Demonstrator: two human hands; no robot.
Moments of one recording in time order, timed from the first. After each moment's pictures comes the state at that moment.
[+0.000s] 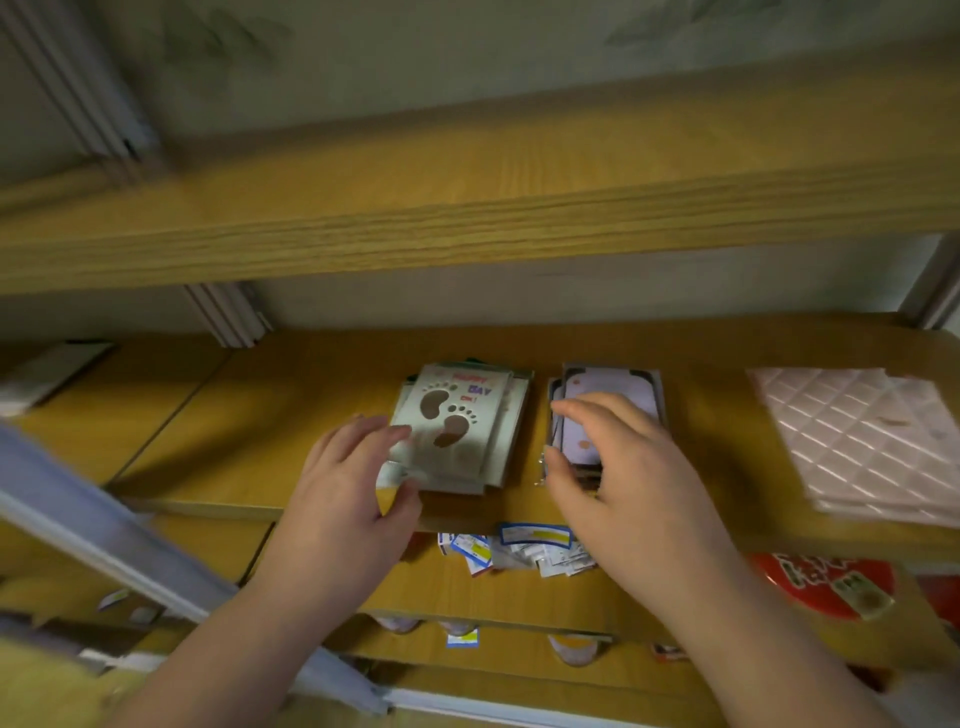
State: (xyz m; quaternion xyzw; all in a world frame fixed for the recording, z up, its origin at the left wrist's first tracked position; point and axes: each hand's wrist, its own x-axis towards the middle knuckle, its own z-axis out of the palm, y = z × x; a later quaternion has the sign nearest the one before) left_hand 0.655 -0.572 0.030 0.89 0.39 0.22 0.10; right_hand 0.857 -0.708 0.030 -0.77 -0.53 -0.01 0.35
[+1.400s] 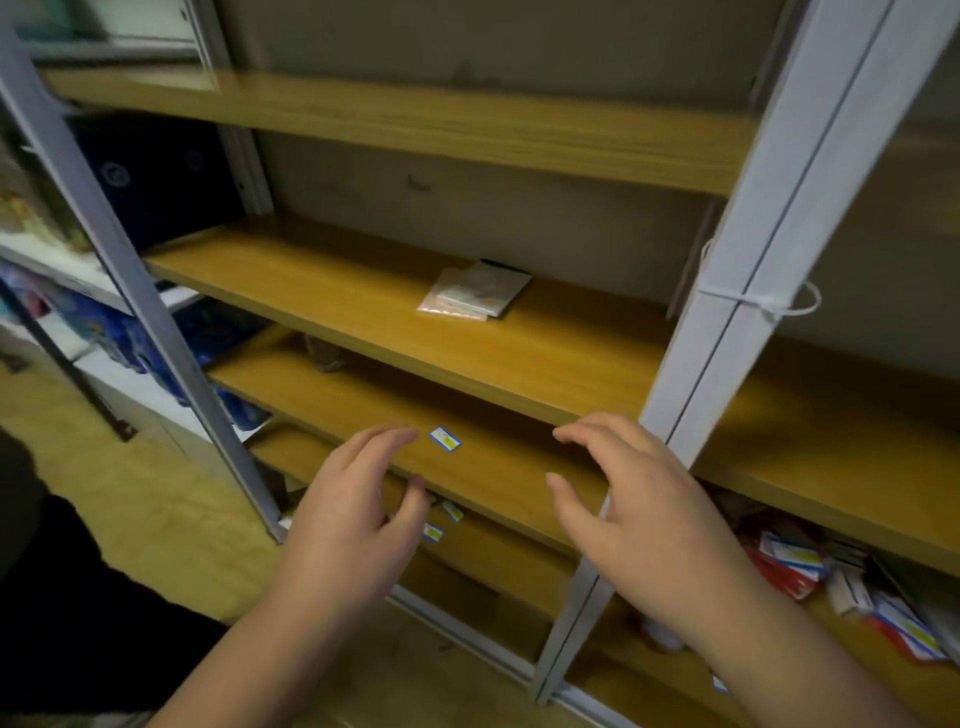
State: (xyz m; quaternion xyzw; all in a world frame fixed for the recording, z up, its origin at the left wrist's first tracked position) left_hand 0.134 -0.382 -0.005 0.76 0.52 0.36 0.16; right_hand 0.367 -0.450 0.044 -0.67 -0.70 0.05 0.26
